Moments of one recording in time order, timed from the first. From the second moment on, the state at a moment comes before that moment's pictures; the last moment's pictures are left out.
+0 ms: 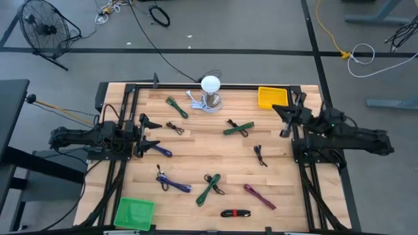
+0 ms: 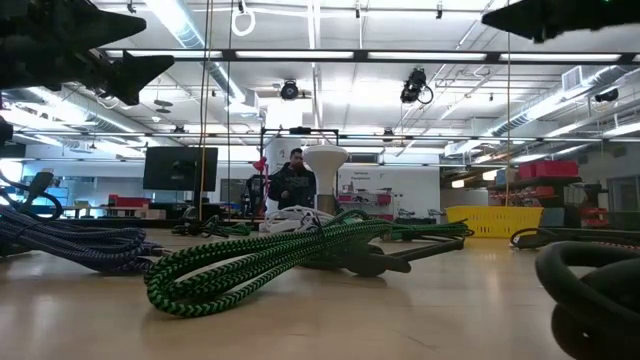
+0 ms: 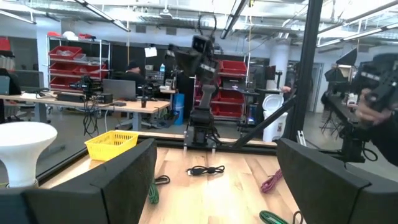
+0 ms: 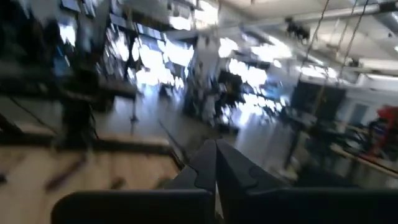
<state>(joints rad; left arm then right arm) -0.05 0.01 0.01 0.23 -0.09 -0.08 -0.12 0.36 0.47 0.01 0.29 -0.36</state>
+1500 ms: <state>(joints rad) -0.05 0.01 0.01 0.22 -0.09 -0.10 -0.32 1.47 0.86 -0.51 -0.07 -0.27</state>
